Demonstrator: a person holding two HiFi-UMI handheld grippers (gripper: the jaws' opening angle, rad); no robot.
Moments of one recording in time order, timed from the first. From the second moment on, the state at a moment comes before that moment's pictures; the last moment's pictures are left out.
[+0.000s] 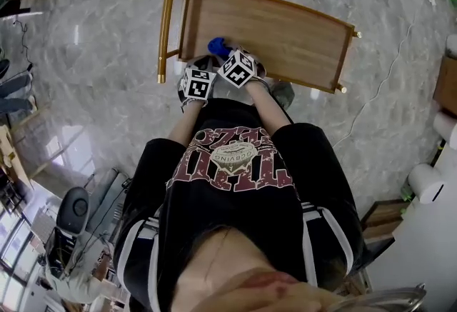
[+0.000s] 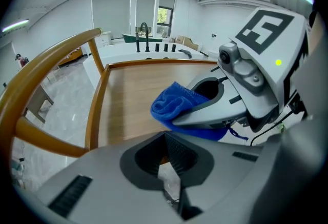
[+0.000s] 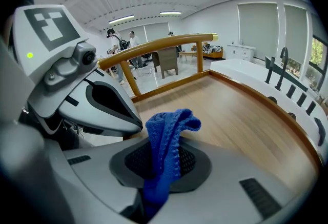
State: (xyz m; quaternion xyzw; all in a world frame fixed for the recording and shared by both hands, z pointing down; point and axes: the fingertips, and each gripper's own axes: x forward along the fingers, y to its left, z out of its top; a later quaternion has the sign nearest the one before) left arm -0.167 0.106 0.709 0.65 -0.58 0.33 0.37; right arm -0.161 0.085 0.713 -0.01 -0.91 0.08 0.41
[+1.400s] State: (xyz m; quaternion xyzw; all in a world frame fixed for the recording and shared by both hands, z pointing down) left arm -0.084 0.059 0.718 0.72 -0.47 0.37 0.34; right arm -0.077 0.050 0.713 0.09 -0.90 0.13 0.40
